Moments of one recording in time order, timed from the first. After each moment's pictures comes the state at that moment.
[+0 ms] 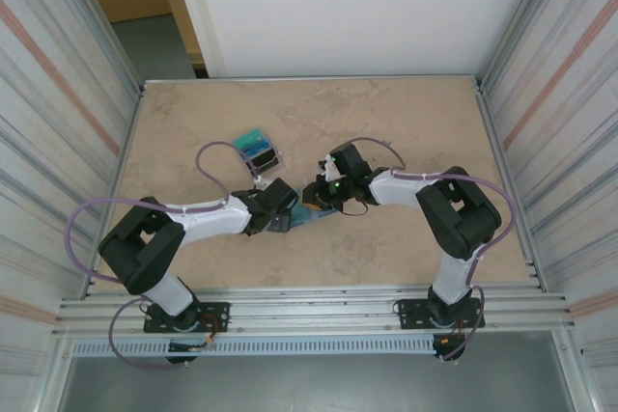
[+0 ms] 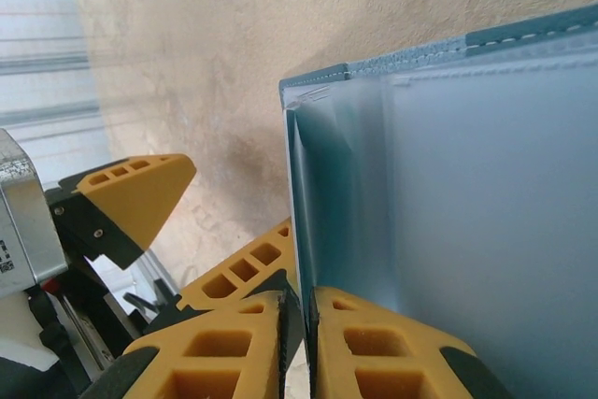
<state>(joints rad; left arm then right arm) -0.79 1.59 0.80 -0.47 -0.40 -0.61 0.63 1.80 0.96 -0.01 -0.63 0.91</state>
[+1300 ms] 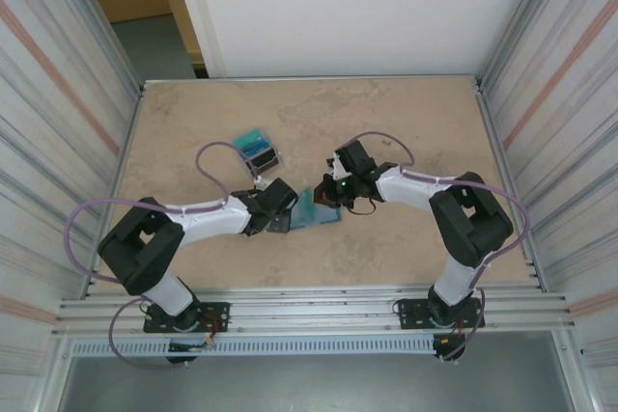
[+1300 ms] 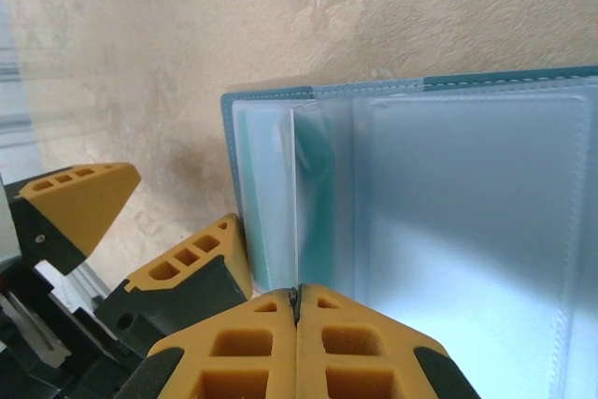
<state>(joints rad) -0.79 1.58 0.80 -0.48 -0.39 -0.61 0.61 1.72 0.98 -0.22 -0.50 0.79</state>
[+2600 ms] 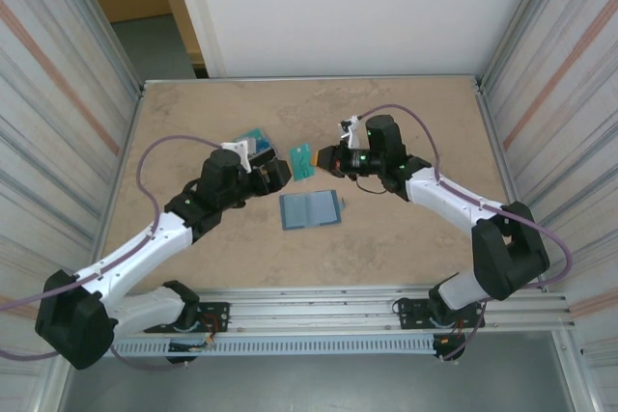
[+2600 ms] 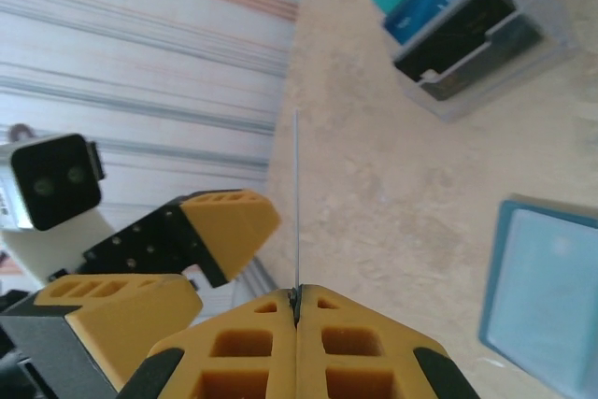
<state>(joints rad) -0.59 1.09 0.74 -0.10 0.14 -0.75 0.52 1.47 0.96 0.09 -0.72 0.95</state>
